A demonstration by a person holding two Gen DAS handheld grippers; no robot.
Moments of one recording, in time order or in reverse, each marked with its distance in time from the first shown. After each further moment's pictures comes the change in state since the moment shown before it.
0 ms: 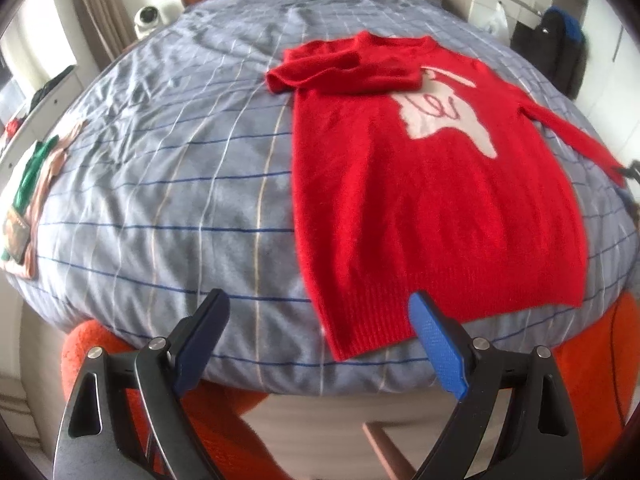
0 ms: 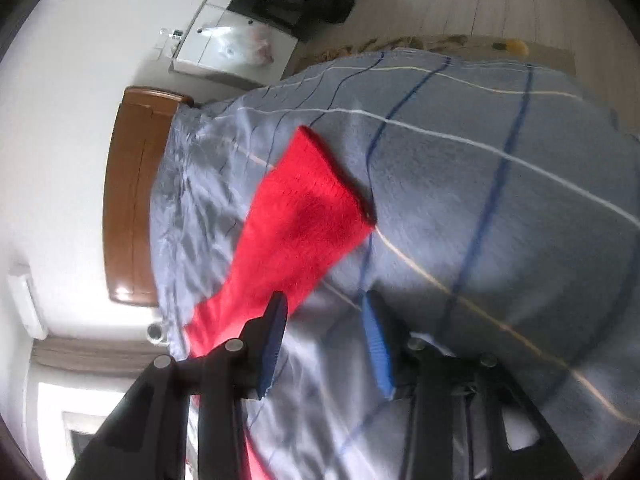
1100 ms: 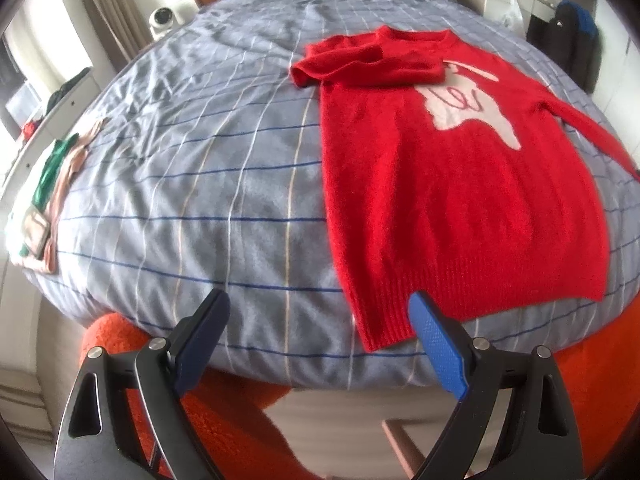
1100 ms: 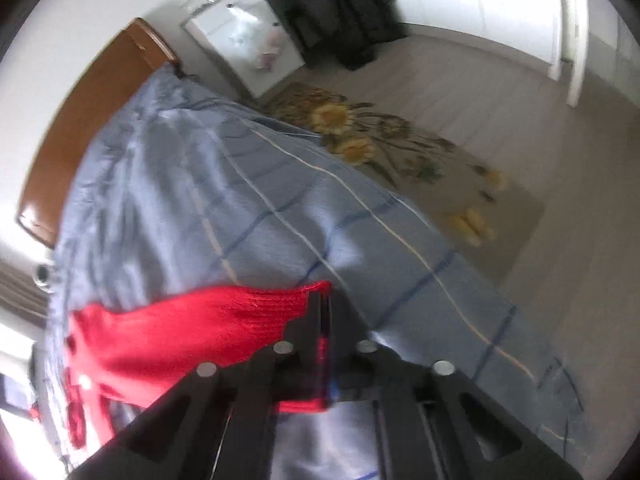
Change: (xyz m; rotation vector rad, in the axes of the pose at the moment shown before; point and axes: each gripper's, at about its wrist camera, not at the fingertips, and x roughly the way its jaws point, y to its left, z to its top) left arm 0.003 0.011 -0.005 0.000 0.009 0.085; right arm 0.000 0.030 0.061 -0.403 -0.053 -0.388
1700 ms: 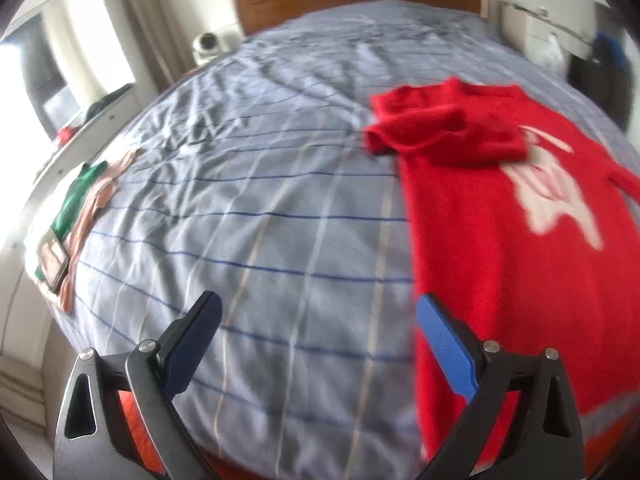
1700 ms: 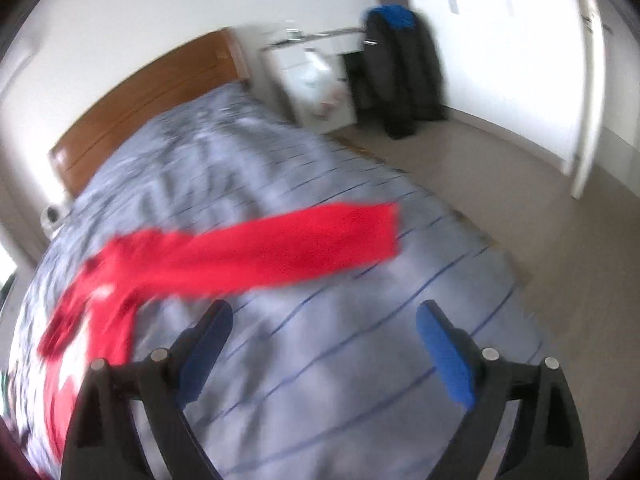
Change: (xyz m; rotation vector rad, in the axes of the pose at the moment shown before) left arm 0.046 0.042 0.059 -0.103 -0.141 0.141; right arm -0.133 0.074 -0.161 -0.322 -0.253 0.083
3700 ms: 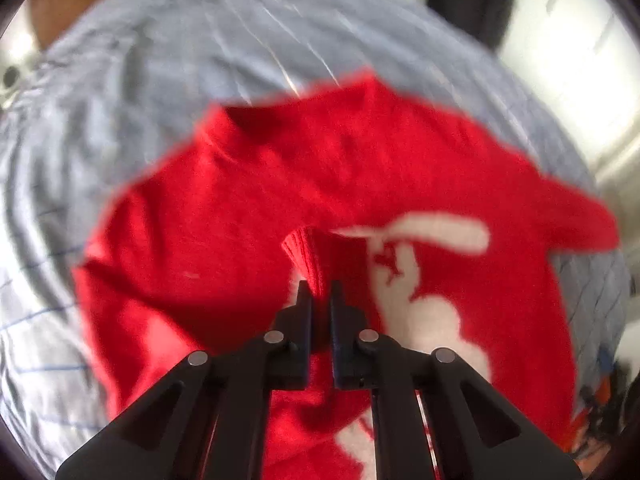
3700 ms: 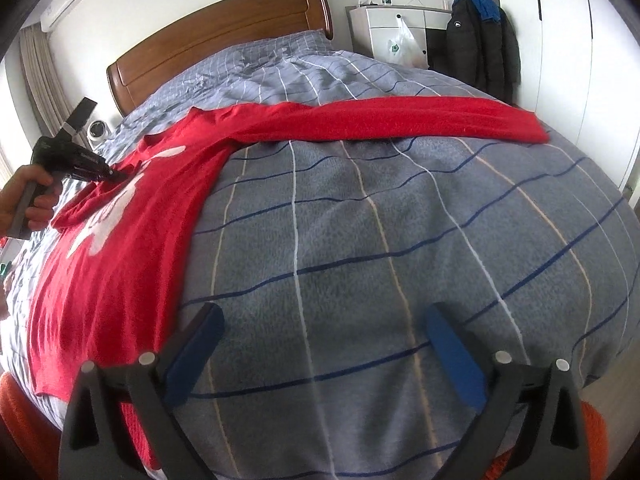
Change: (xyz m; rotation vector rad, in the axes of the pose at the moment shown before) left arm 0.097 -0.175 0.196 0.323 0.210 -0.546; right arm 0.046 0.084 -0.108 -0.186 0.122 0.061
